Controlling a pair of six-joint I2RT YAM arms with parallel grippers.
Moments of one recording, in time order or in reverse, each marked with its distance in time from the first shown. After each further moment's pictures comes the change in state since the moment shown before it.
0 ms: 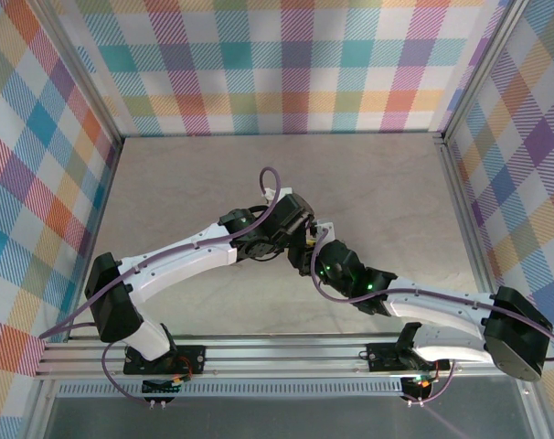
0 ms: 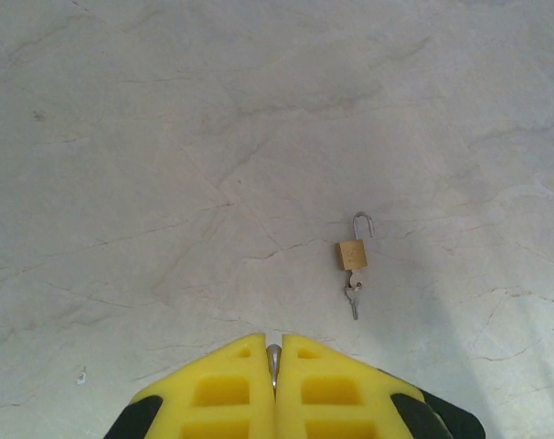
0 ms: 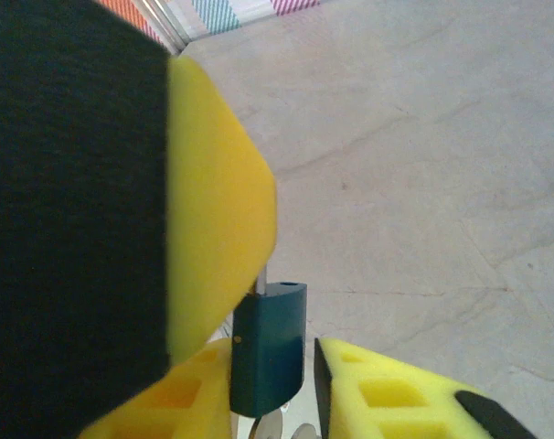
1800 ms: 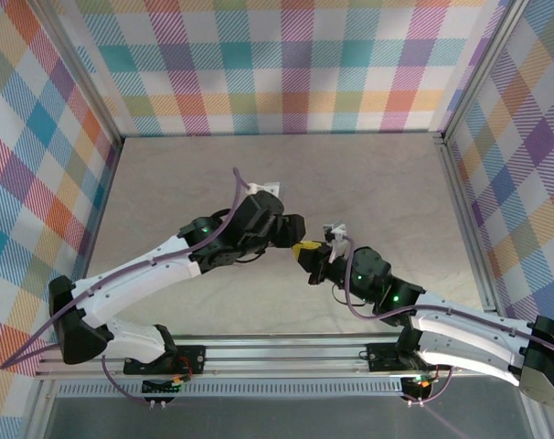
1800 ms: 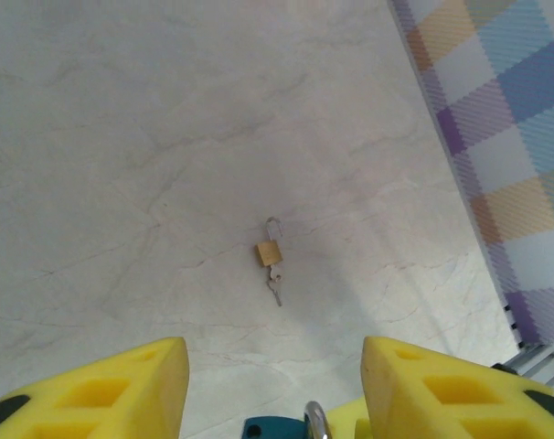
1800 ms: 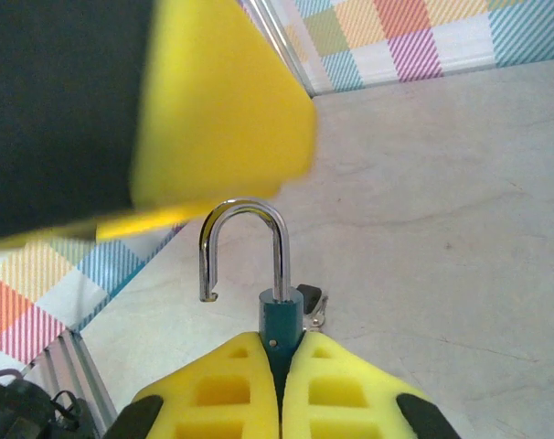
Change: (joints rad) left arm 0.037 -0.247 -0.116 0.127 0.121 0.122; right arm -0.006 -0.272 -0.092 0.061 -0.193 -0.106
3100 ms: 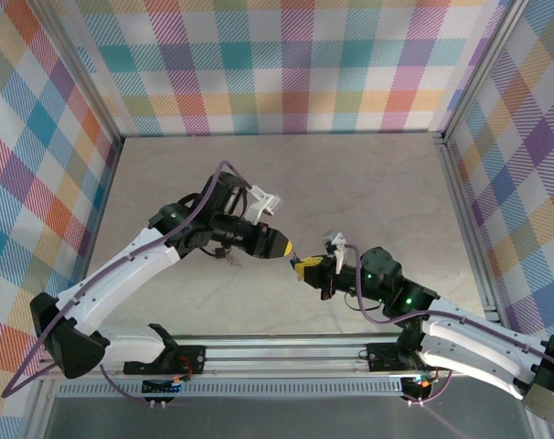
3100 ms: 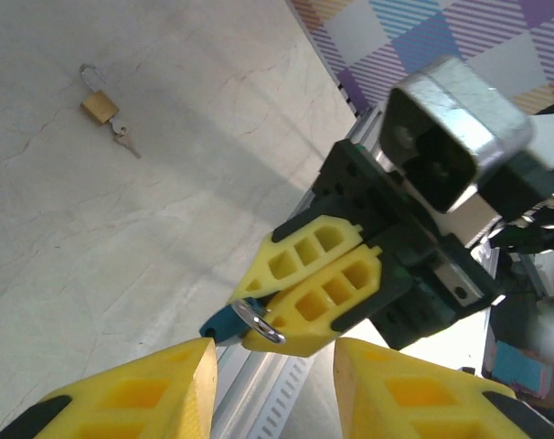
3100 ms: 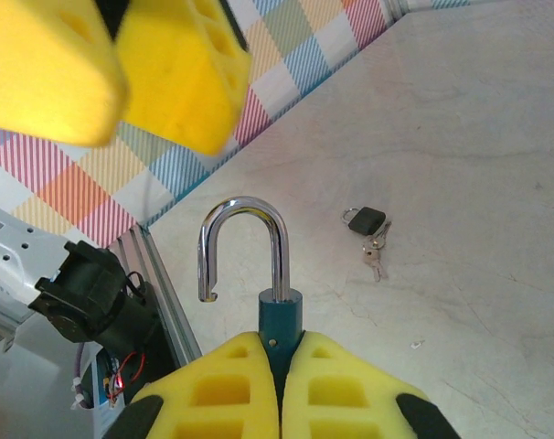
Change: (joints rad) left arm 0.248 -0.050 -0.029 -0.140 0.829 0.404; right arm -0.078 -0.117 -0.019 -0.168 -0.327 -0.076
